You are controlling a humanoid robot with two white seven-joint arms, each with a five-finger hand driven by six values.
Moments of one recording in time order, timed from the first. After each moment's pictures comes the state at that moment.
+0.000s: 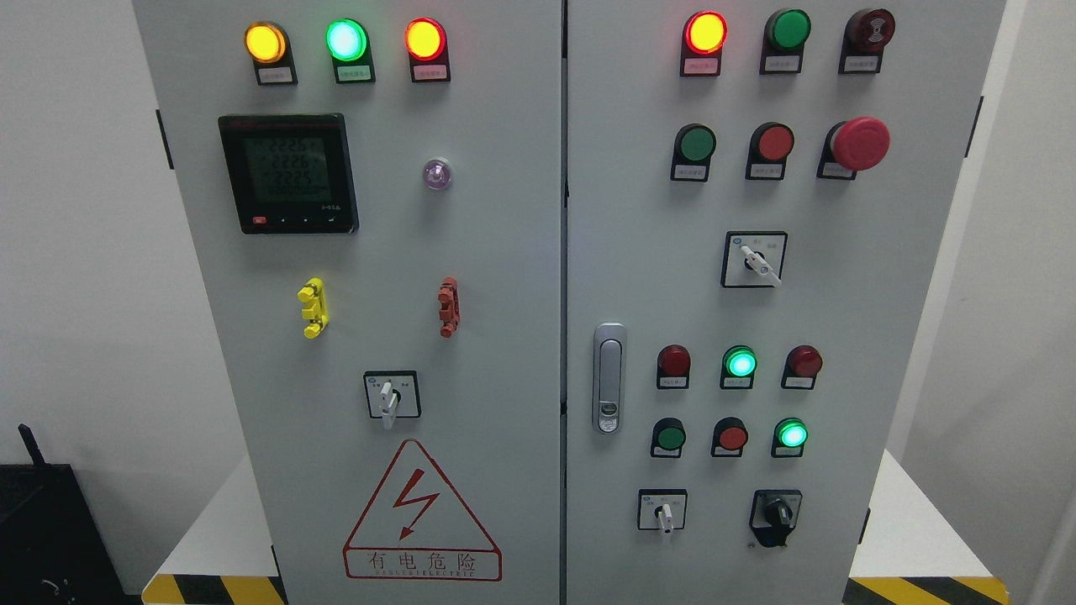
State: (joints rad) left arm 0.08 -0.07 -0.15 0.00 0.14 -0.16 -0.03; right arm 0.07 0.12 -0.08 -0.11 0.15 0.12 0.01
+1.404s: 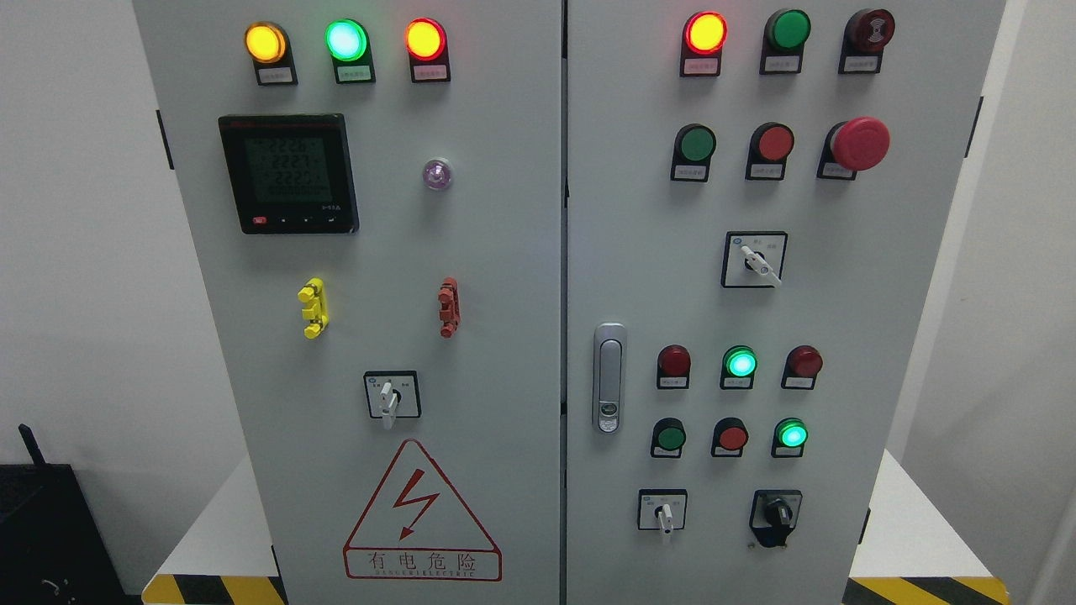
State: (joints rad) left arm 0.34 -0.02 -0.11 -0.60 -0.01 -0.20 0.05; right arm 0.07 0.12 -0.08 -0.11 0.15 0.12 0.01
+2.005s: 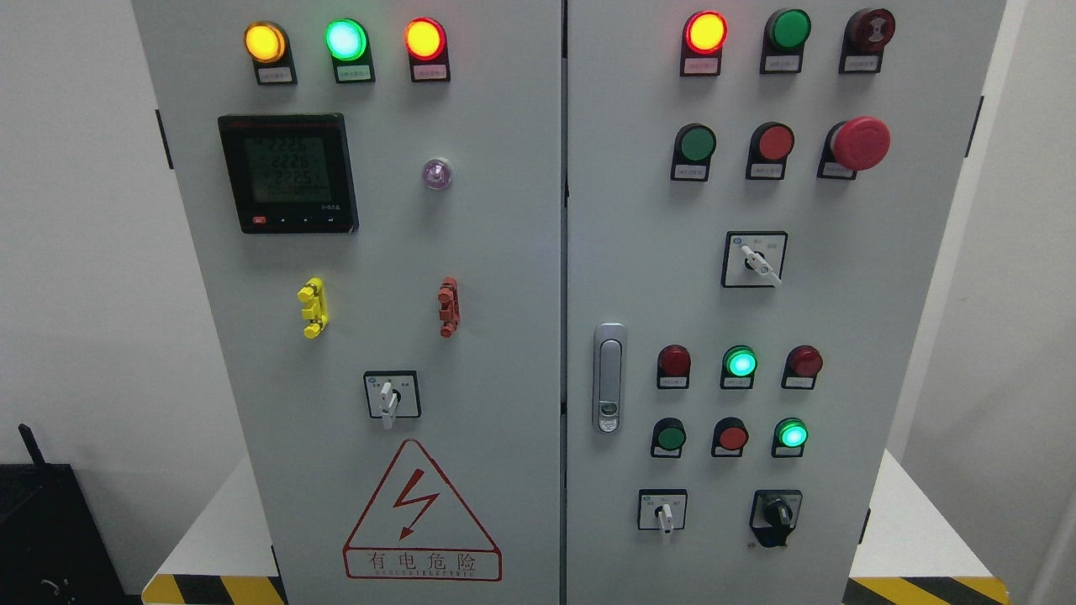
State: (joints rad) left arm 0.34 -0.01 -0.04 -1.16 -0.04 -0.26 0.04; right arm 0.07 0.12 -0.08 -0.11 0.15 0.12 0.01
